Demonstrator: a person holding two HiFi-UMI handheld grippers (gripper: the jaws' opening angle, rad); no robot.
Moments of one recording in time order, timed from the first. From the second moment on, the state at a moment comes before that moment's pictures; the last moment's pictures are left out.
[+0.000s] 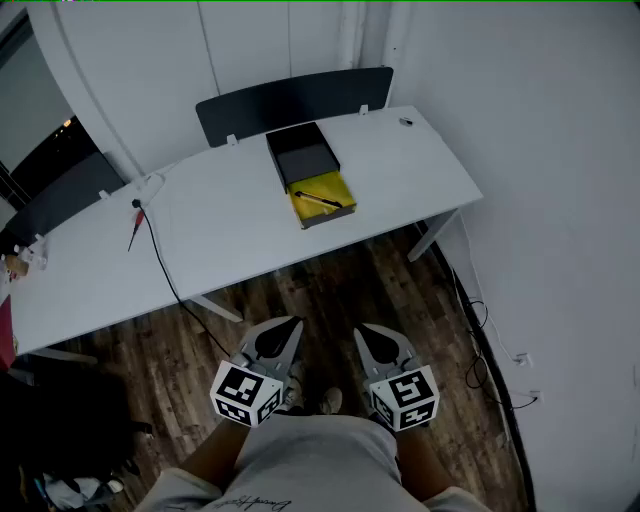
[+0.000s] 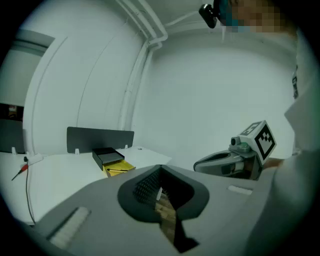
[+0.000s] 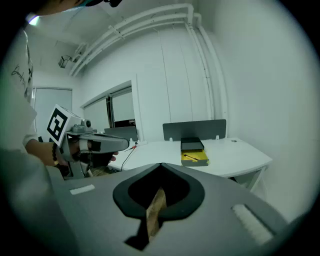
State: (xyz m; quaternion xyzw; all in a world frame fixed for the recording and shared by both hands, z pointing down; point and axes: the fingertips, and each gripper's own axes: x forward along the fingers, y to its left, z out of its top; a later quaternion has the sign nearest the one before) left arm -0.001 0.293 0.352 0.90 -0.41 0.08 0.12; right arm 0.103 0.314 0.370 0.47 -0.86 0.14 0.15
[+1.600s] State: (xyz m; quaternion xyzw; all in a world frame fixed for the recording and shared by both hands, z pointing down) left arm -0.075 0.274 0.356 0.92 -0.37 0.07 0.13; right arm 0.015 0.293 0.364 0.49 -0.85 0.14 0.15
